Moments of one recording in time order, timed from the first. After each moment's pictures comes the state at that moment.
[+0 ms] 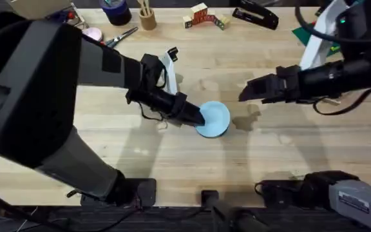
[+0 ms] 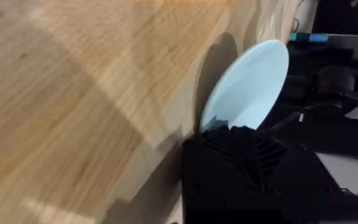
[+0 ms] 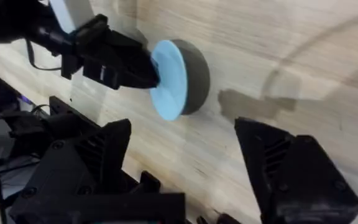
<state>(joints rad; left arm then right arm) -0.26 1.81 0.78 -0.55 1.08 0.13 0.08 1.19 0.94 -1.02 -0.61 0.04</state>
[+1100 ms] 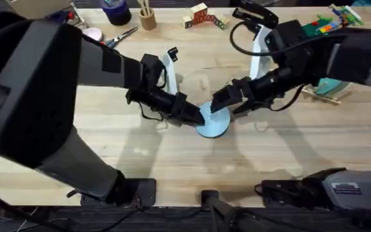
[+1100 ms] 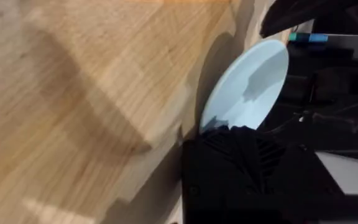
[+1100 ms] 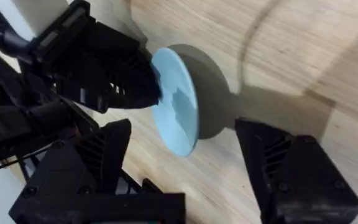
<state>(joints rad) -0.26 1.81 0.78 -0.55 1.08 0.13 0.29 1.53 0.92 -0.80 -0.64 0.12</state>
